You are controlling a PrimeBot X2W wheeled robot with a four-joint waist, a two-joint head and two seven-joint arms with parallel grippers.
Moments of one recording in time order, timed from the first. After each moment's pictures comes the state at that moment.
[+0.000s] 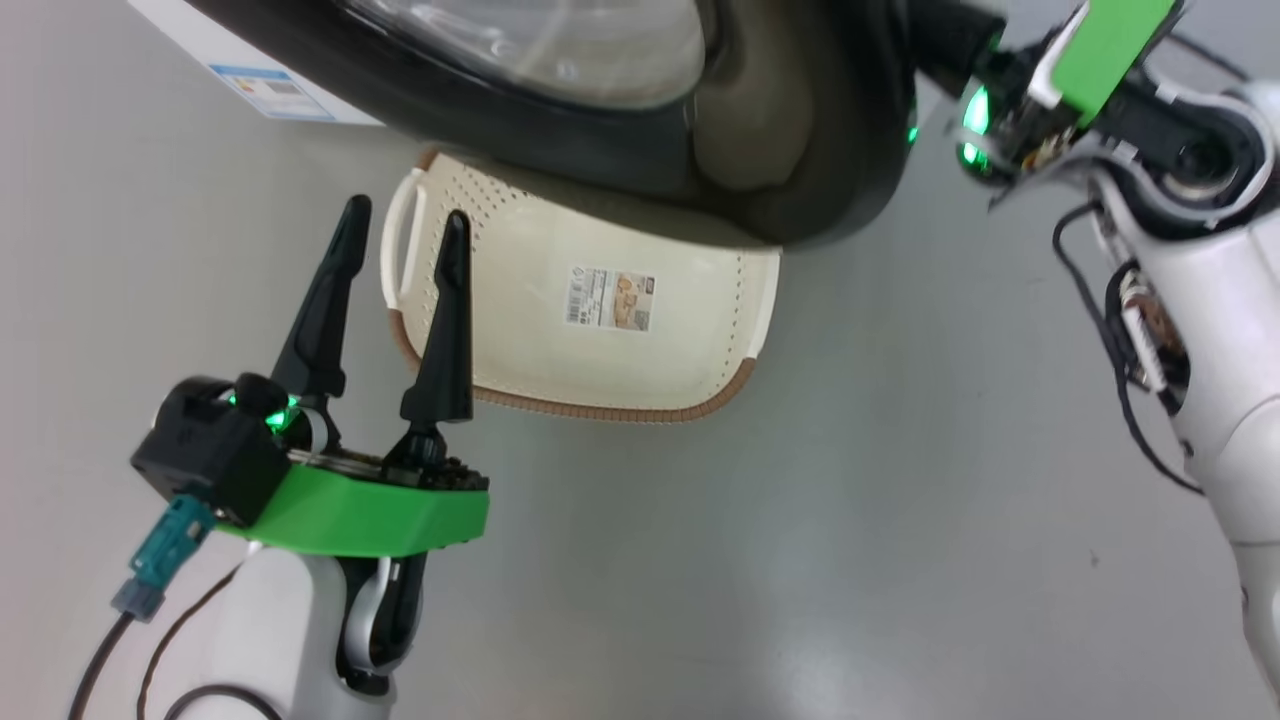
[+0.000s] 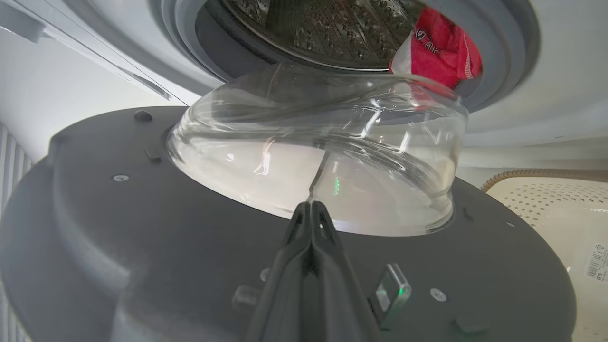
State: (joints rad) left arm -0.45 0.03 -0.16 0.07 -0.33 -0.07 -0.25; right arm -1.06 -0.21 0.33 0.52 1.76 0.13 0.63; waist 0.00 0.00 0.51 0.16
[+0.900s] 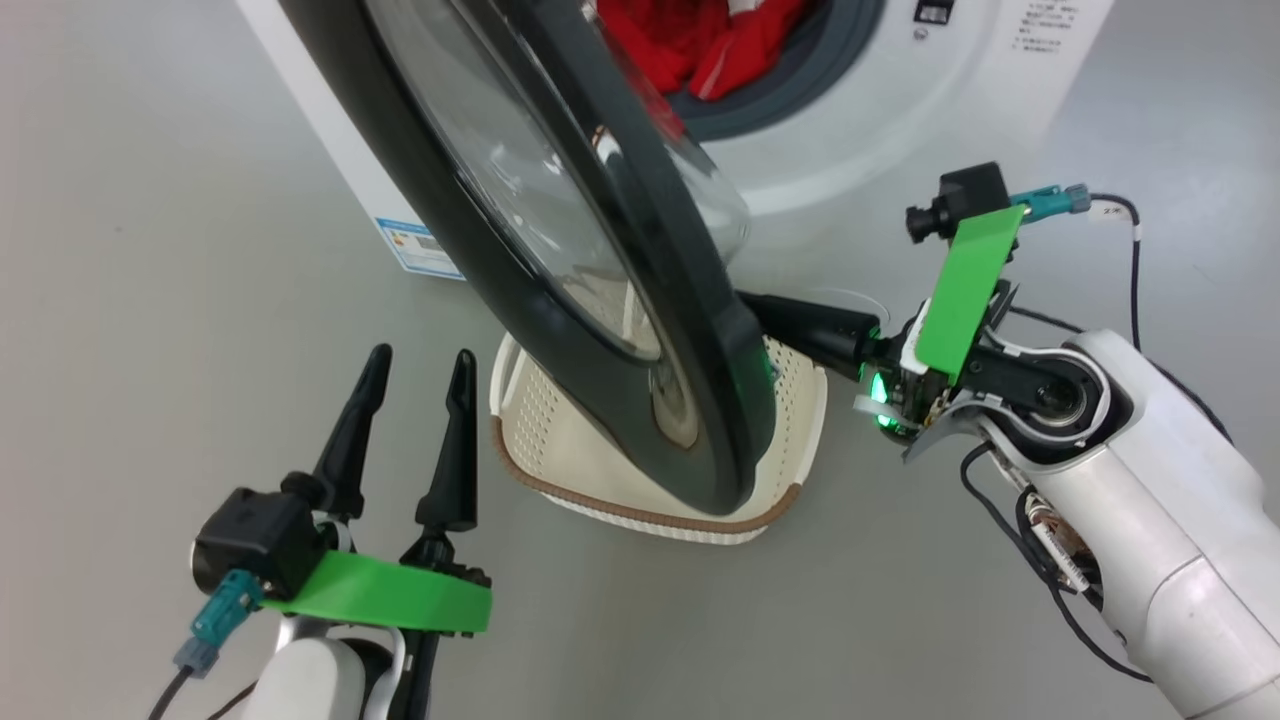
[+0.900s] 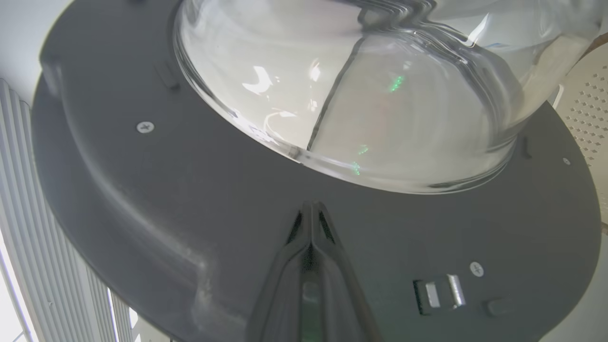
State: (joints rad) left arm -0.30 0.03 -0.16 0.16 -0.33 -0.04 -0.25; right arm -0.78 -0.22 0.52 0.49 1.87 0.12 0.64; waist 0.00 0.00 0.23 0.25
